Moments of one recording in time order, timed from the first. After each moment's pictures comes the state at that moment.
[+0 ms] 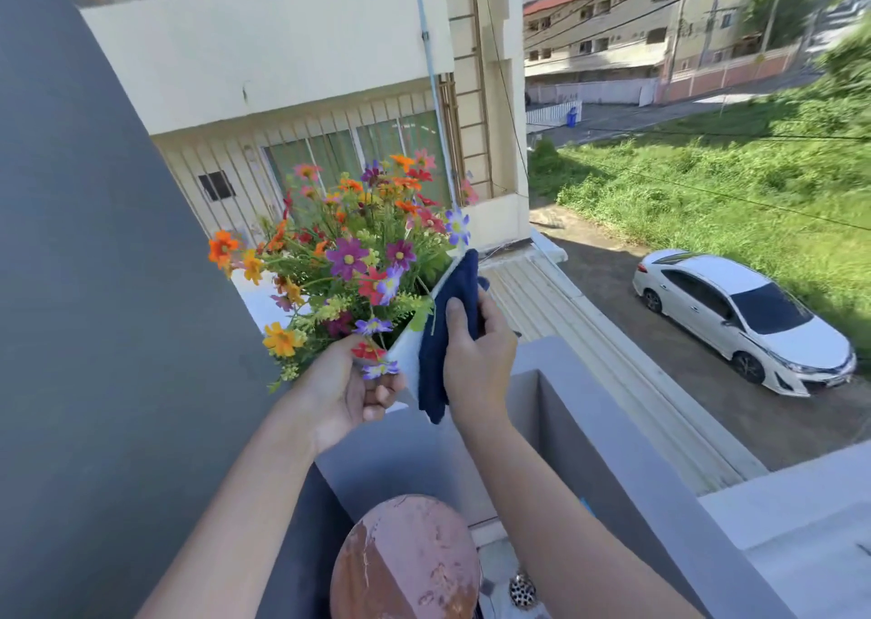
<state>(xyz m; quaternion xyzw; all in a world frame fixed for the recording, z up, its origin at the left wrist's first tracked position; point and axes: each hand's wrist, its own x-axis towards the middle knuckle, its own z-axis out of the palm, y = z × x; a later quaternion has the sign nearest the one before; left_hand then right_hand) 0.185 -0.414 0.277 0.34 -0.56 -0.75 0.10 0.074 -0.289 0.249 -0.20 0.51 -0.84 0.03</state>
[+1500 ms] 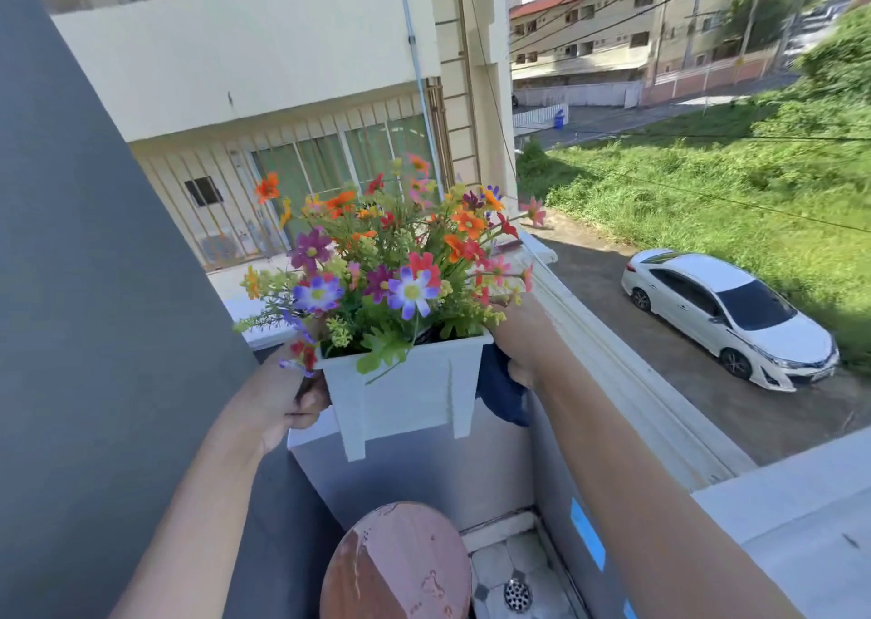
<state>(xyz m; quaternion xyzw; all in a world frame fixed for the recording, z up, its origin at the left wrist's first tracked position) 0.204 -0.458 0.268 0.33 -0.71 -0.59 0.21 -0.023 -0.250 0.263 -0.20 0.61 -0.72 0.26</state>
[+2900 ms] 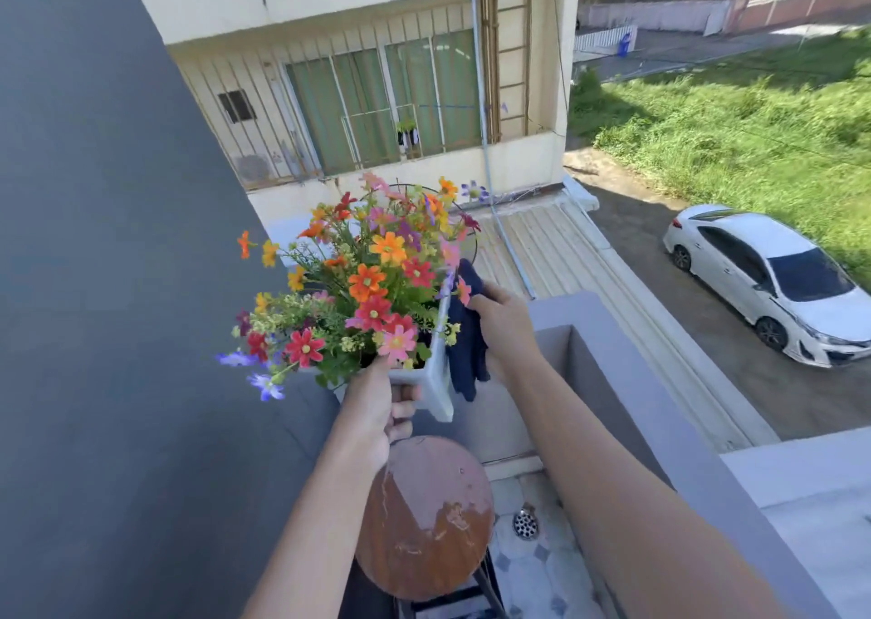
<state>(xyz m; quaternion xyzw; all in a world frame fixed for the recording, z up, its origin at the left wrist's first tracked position) 0.196 -0.417 0.165 0.49 -0.46 -0.70 0.21 0.023 -0.338 0.184 -0.14 0.59 -0.72 0.32</state>
